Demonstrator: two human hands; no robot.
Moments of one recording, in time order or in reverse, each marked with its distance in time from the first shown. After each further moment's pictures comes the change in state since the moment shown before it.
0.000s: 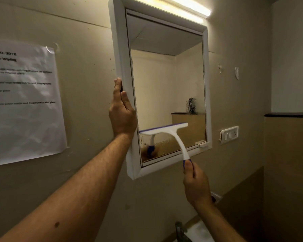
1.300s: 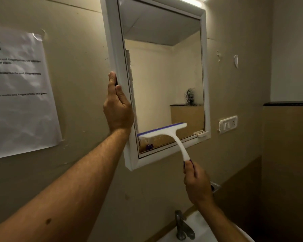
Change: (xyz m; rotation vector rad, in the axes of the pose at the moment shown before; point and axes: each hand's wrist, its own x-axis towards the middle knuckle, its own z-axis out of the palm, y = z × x) left_hand -0.011 -0.007 0.001 0.053 0.045 -0.006; right_hand -0.019 0.015 -0.008 -0.008 -0.035 0.054
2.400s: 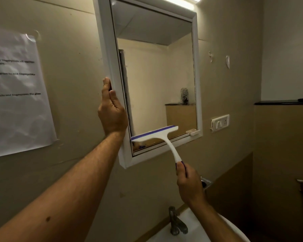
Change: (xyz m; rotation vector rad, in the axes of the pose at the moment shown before) left_hand -0.012 0.003 -0.003 0.028 0.025 -0.036; right_hand -0.009 0.000 -0.005 -0.023 -0.059 0.043
